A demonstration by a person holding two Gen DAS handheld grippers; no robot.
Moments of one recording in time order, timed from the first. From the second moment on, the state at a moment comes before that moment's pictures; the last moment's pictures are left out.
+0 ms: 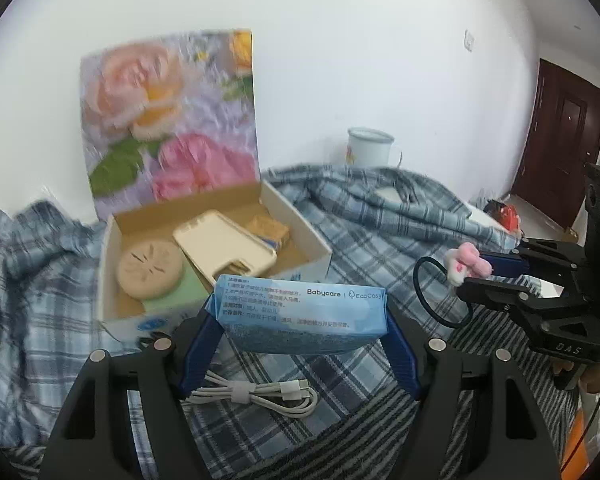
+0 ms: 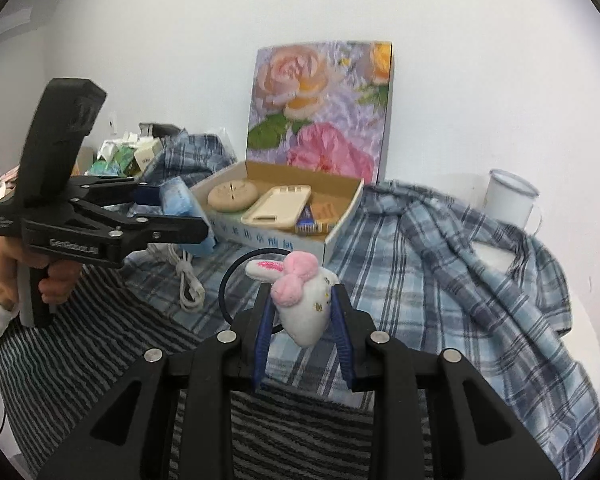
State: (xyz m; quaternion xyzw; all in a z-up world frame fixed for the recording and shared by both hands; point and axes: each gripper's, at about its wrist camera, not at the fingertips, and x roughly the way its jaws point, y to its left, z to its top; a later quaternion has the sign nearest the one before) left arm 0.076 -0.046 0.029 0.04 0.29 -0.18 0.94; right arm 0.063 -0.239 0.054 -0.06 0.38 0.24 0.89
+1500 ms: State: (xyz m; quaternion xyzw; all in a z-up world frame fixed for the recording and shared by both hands) left arm 0.047 0.017 0.201 0.00 0.11 -0.09 0.99; right arm 0.105 -0.149 0.267 -0.04 0.11 0.29 0.95
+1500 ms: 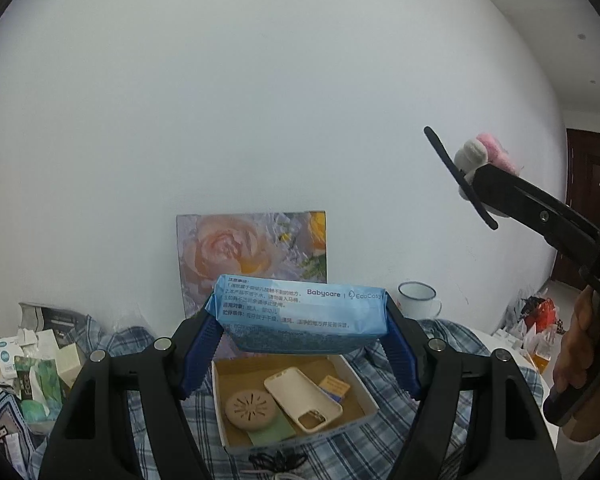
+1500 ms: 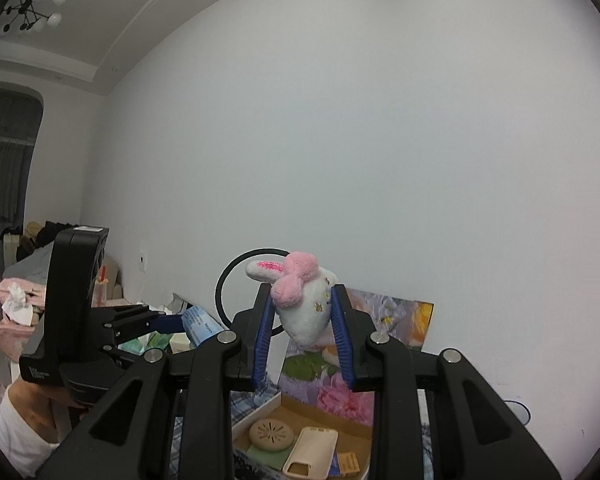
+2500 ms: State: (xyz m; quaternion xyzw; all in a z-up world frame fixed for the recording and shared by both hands) left arm 0.135 0.033 0.167 0.02 0.15 -0.01 0.99; right arm 0.157 -0.128 0.214 -0.02 0.17 0.28 0.95
